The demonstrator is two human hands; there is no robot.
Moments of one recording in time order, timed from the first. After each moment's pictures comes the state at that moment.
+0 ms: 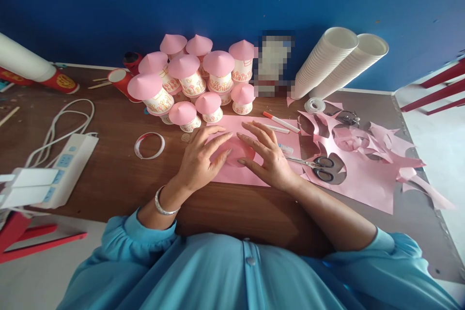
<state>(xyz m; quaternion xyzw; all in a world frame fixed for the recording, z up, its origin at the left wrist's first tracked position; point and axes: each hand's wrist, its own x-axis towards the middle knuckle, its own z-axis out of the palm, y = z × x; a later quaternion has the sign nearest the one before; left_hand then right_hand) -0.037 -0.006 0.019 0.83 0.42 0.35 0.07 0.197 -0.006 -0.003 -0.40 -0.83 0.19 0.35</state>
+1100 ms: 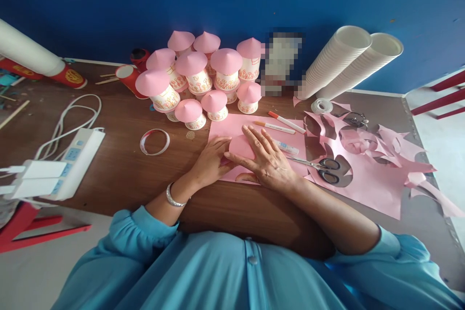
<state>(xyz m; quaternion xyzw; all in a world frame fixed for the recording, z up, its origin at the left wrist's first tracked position) -0.042 -0.003 -0.032 0.82 0.42 0.28 0.29 0.193 -0.013 -0.015 -0.32 -0.92 0.04 0.24</state>
